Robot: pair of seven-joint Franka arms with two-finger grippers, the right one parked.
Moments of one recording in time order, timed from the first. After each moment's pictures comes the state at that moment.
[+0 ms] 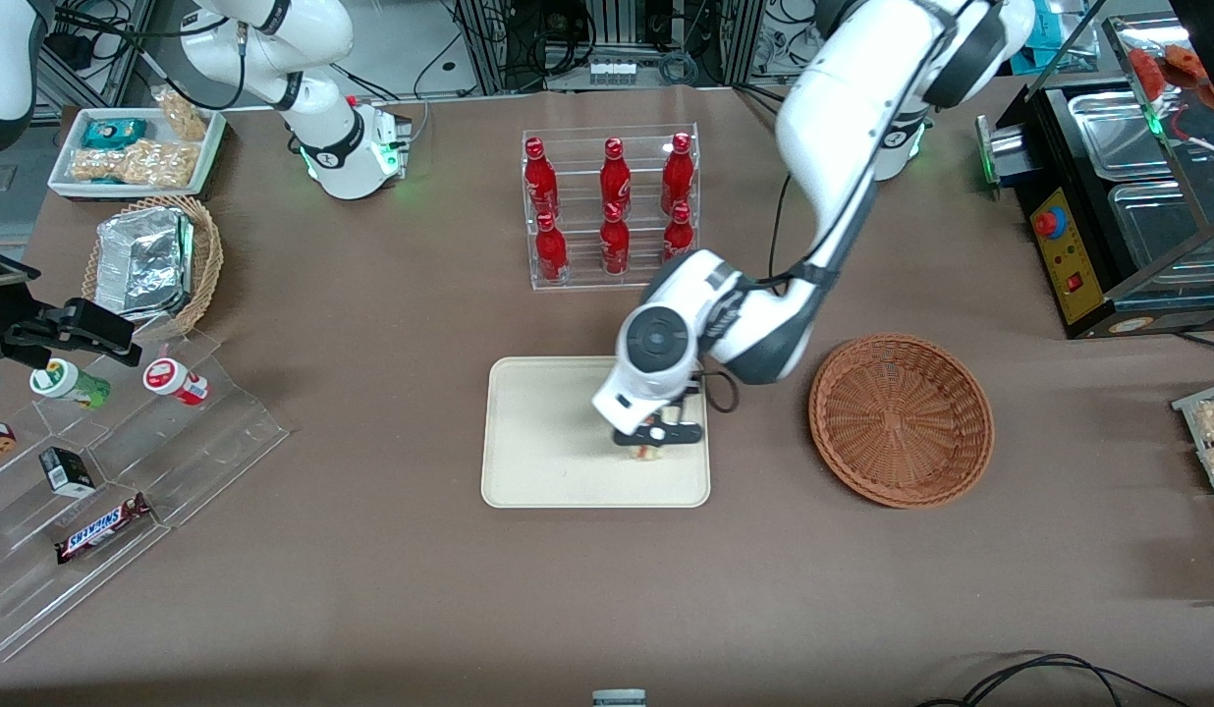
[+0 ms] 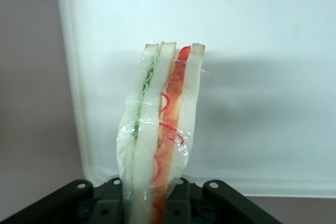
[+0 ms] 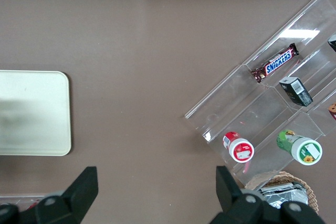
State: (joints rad) arm -0.61 0.82 -0.14 -1.26 0.02 1.95 -0.71
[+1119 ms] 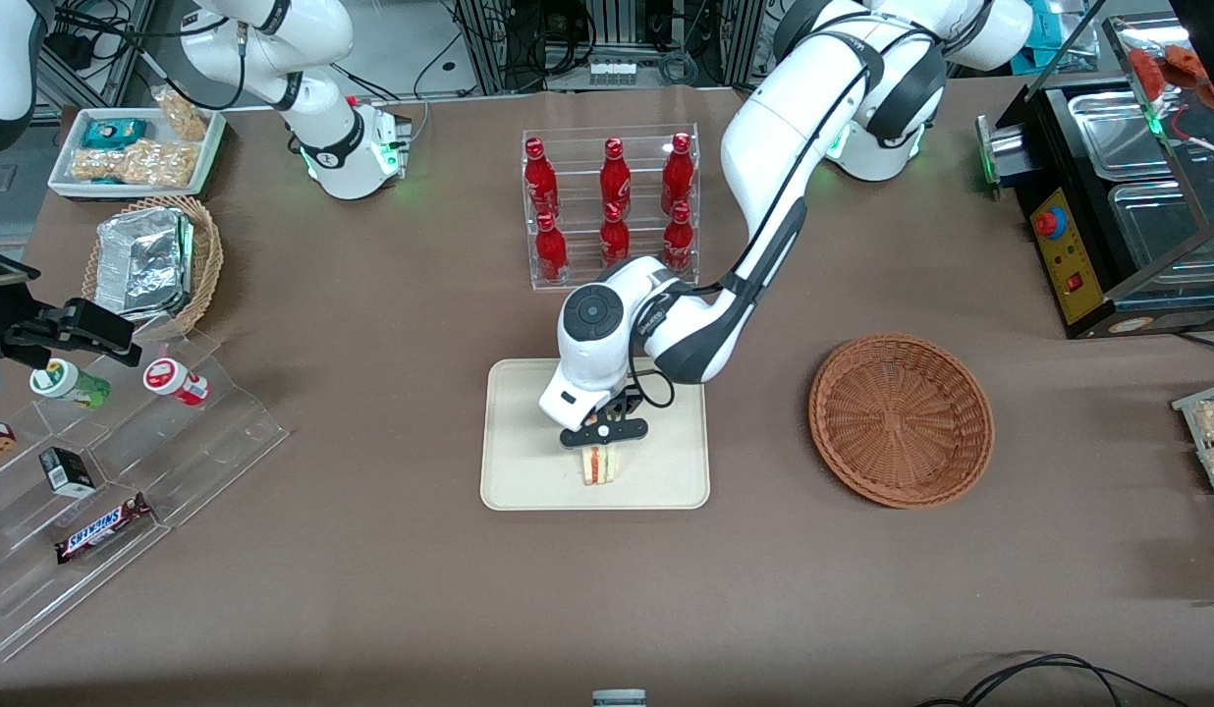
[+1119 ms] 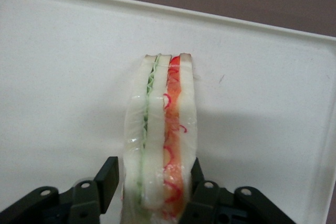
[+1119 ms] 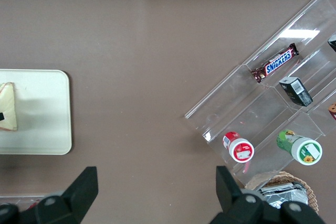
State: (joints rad) arm -0.70 0.95 -0.12 -1.14 0.13 2.18 -1.00
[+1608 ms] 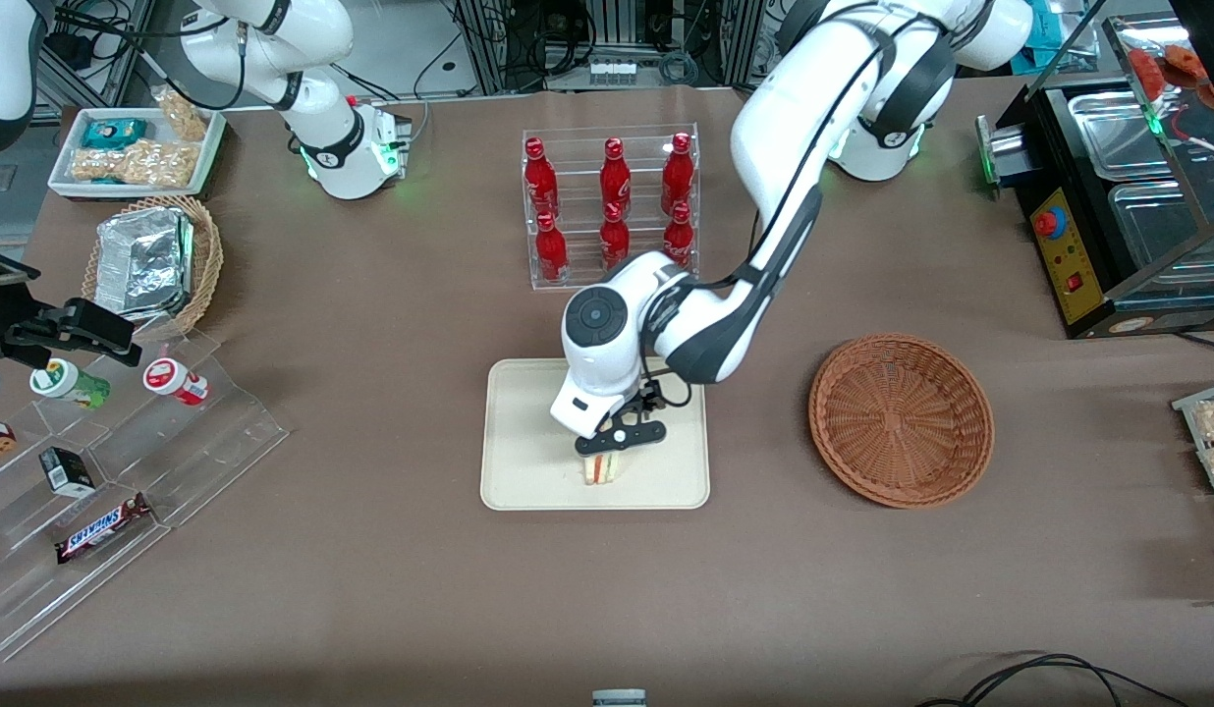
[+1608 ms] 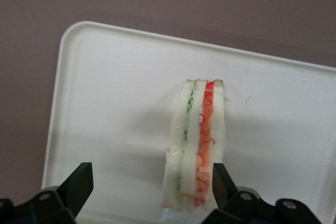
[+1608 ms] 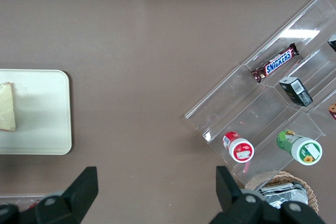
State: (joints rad) arm -0.69 0.87 -0.07 -1.09 0.13 1.98 -0.98
